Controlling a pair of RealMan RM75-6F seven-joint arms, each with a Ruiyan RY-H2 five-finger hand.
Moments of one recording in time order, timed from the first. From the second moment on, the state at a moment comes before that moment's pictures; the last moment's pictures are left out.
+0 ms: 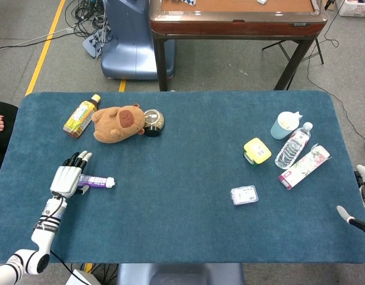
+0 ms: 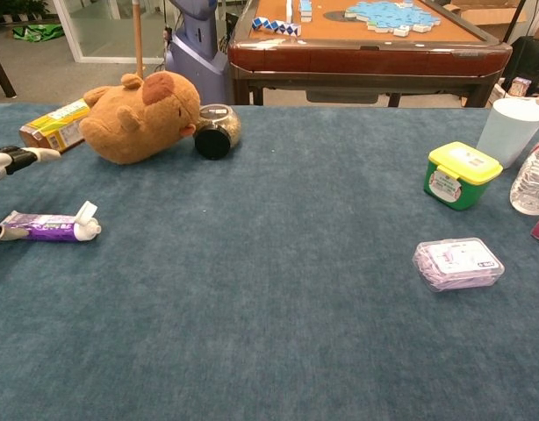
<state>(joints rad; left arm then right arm) -0.48 -1.60 -0.13 -0.99 1.38 1.09 0.03 -0.04 -1.00 0.11 -1.75 -1.48 1.66 -0.14</state>
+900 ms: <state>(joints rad) -0.52 -1.61 -0.10 -1.03 1.37 1.05 0.11 -0.04 -1.01 0.11 -1.71 -1.47 1.64 -0.10</state>
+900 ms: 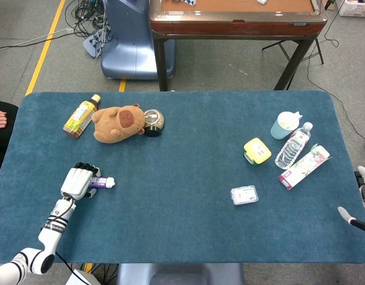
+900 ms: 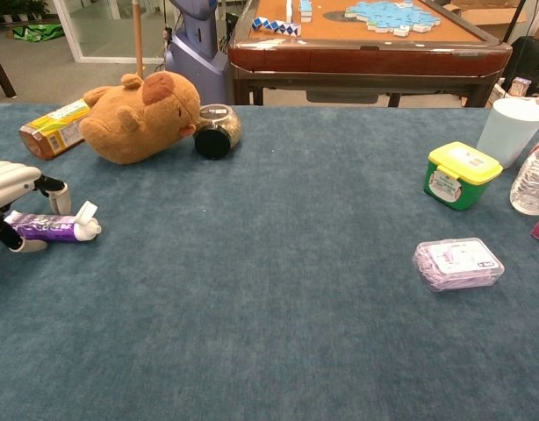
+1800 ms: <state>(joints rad) -0.53 -1.60 -0.09 -1.00 1.41 1.07 -0.06 -0.03 -1.00 0.11 -1.73 -1.50 1.63 -0.10</state>
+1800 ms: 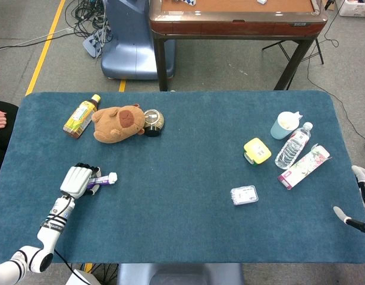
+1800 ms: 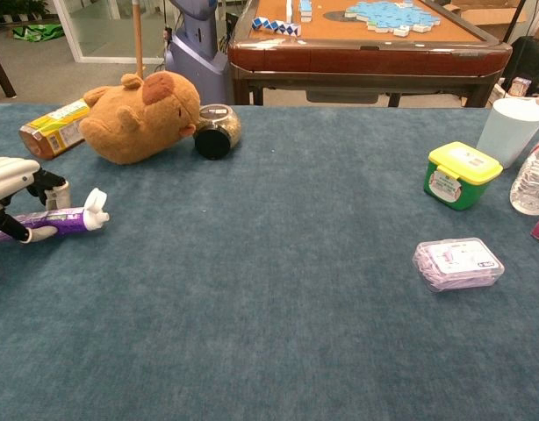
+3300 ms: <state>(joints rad) -0.73 -1.41 -0.22 -1.62 1.23 0.94 0.12 0.61 -1.37 0.23 -1.87 -1.56 1.05 -0.41</state>
